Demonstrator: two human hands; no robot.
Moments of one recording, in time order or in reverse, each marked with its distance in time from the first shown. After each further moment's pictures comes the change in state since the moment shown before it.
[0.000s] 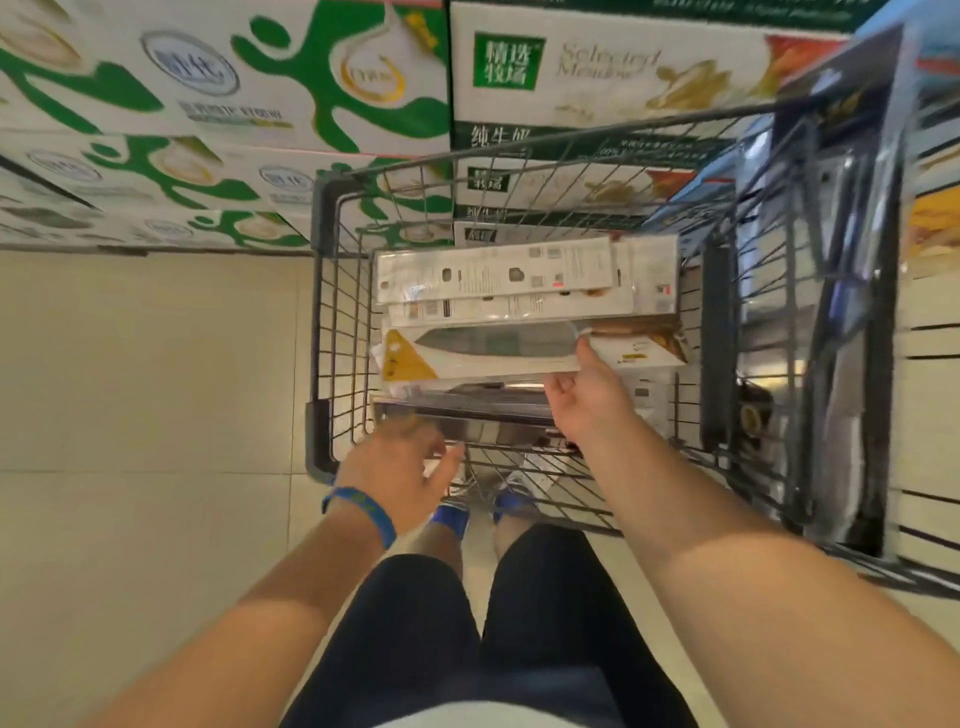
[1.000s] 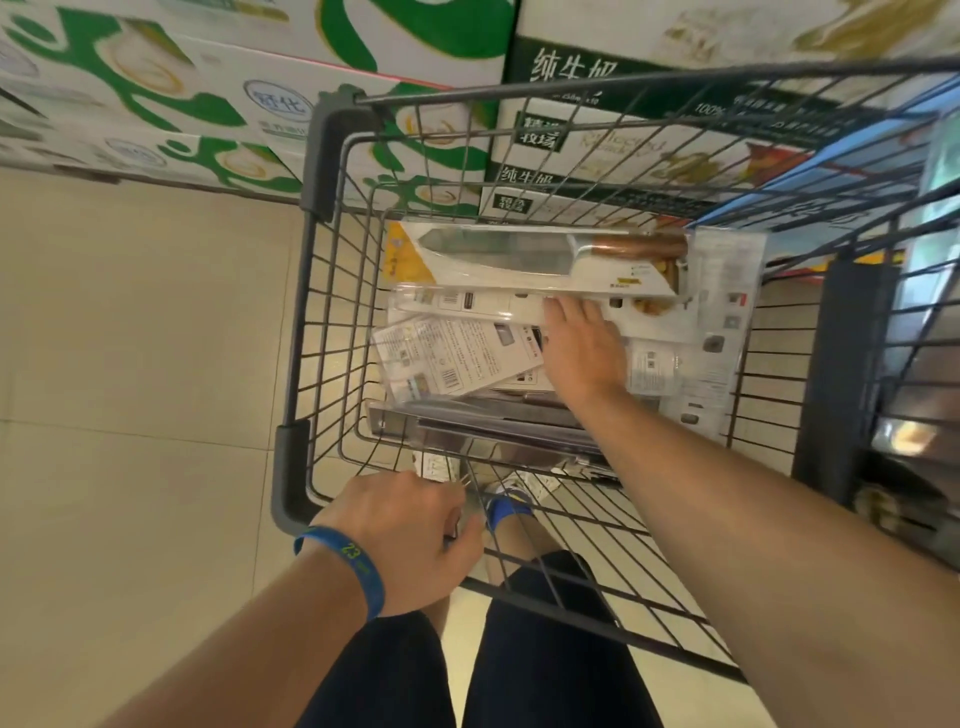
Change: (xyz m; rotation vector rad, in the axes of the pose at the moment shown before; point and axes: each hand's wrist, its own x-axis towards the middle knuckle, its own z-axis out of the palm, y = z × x) left_hand 0.017 -0.021 0.030 0.105 -0.312 0.097; right_hand 0.137 0.025 0.034 -2.230 -0.065 -1.246
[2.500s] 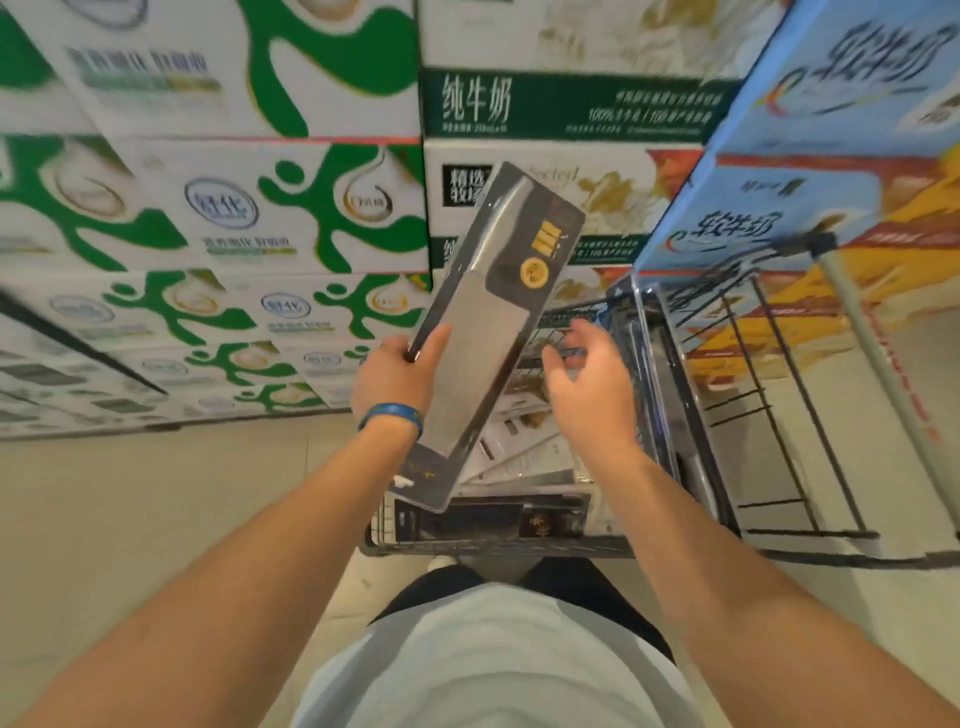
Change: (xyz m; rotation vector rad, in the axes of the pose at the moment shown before) left_hand -0.039 0.081 -0.240 -0.620 0.822 -0.258; right_hand -0.190 -0.020 -0.335 1.008 0.510 0.379
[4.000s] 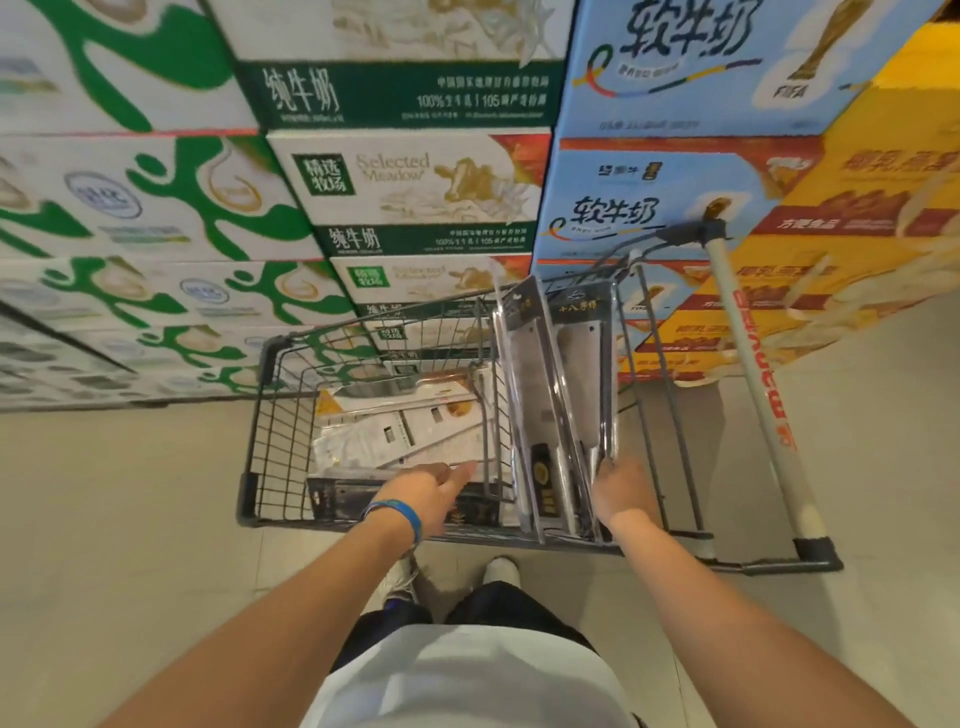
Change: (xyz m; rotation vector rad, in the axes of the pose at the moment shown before) left_hand -0.168 0.049 0.163 0.479 -0.732 -0.079; right_hand 0.010 0.261 -0.153 -0.360 -0.122 0.554
